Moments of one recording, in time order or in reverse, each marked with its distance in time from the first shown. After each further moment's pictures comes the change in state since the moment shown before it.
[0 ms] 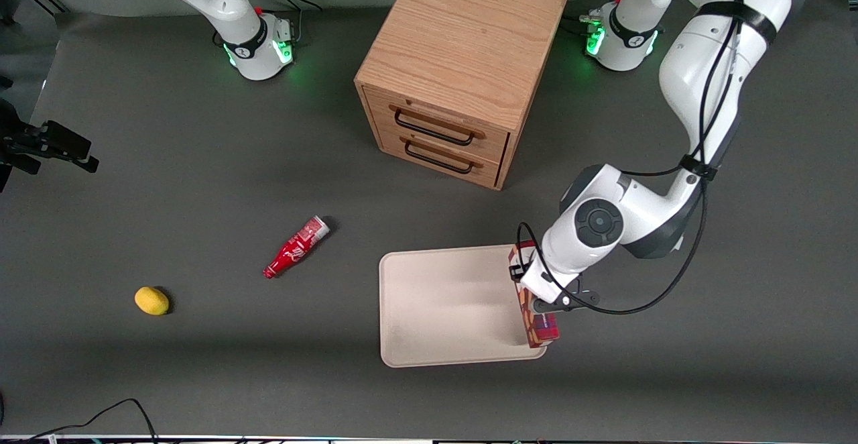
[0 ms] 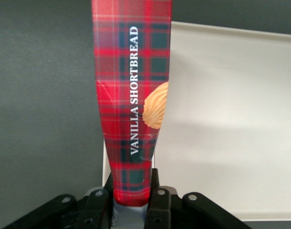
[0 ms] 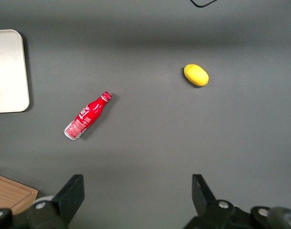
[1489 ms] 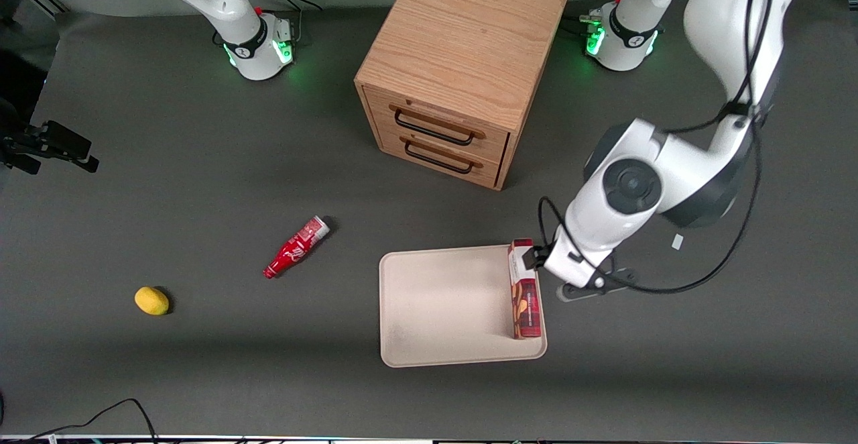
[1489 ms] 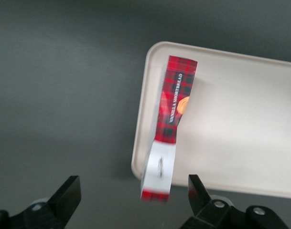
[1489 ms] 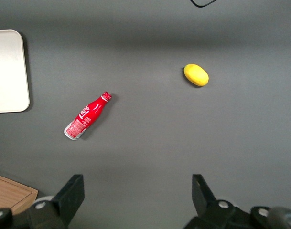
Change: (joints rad) arm 0.020 -0.274 0.009 0.017 -0.125 -0.284 -0.036
